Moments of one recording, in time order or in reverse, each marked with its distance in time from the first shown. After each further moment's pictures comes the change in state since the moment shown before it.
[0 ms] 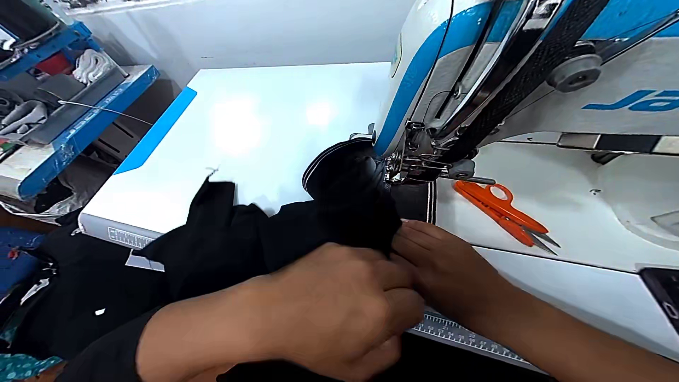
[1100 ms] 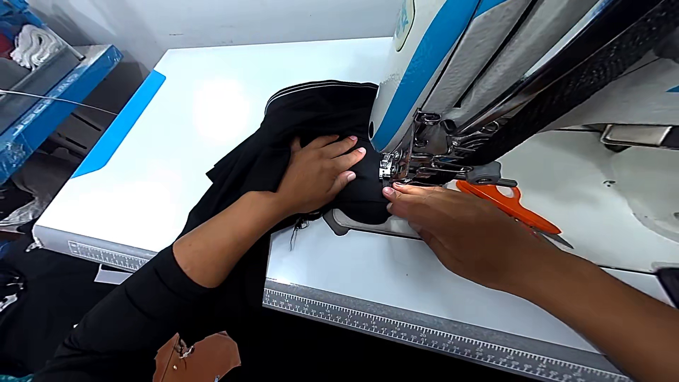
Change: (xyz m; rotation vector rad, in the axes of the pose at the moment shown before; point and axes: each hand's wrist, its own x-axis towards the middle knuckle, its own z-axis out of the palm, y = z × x) left_hand 0.029 -0.159 0.028 0.304 0.155 -0.319; right_hand -0.002 0.050 -0.004 0.119 -0.079 0.187
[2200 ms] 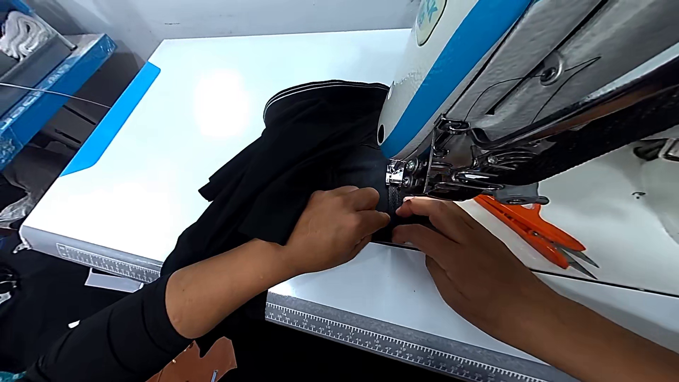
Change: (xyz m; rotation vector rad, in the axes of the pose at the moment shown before) left_hand -0.020 0.050 -0.001 -0.217 0.134 0.216; right_hand -0.001 -0.031 0.005 0.065 -0.004 0.241
